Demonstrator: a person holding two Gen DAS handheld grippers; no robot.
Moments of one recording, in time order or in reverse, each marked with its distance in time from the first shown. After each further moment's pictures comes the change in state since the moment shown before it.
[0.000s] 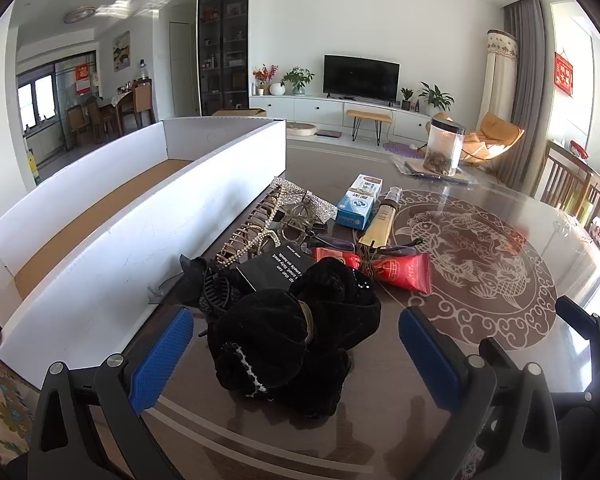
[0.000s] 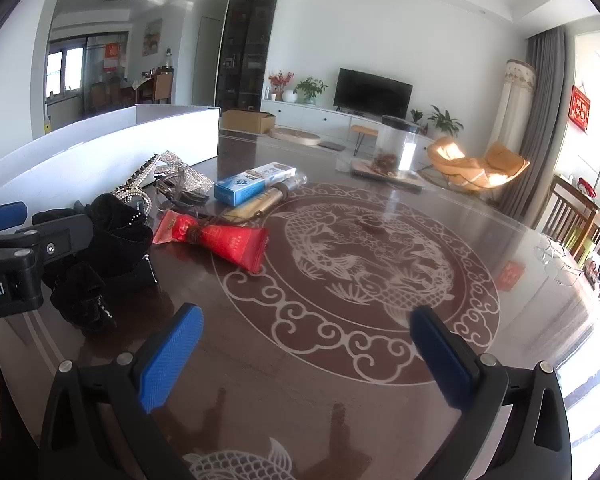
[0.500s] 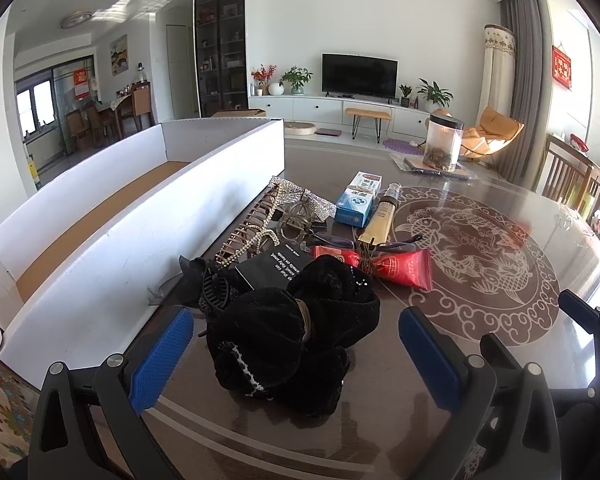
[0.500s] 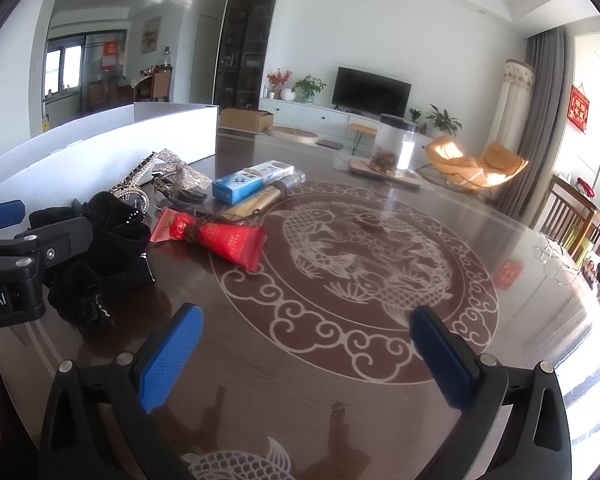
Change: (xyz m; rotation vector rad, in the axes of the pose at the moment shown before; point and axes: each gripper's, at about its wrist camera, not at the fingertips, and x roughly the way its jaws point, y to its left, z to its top) left arm -0.002 -0.005 -0.001 0.024 -0.001 0.012; right arm 0.001 0.002 0.000 -0.005 0.000 -0.013
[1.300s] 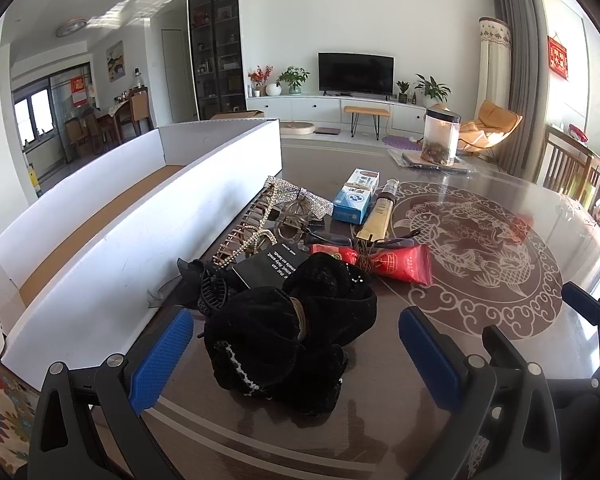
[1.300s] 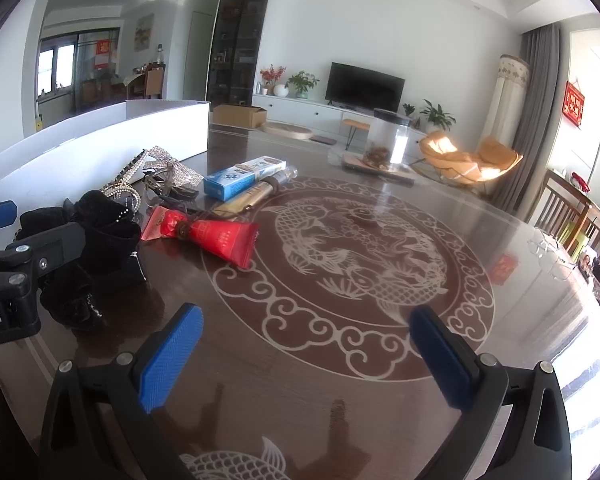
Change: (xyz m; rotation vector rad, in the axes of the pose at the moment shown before) left arm -0.002 -0.005 -0.001 0.035 0.001 0.013; right arm 0.003 -0.003 0.000 0.014 0.016 -0.021
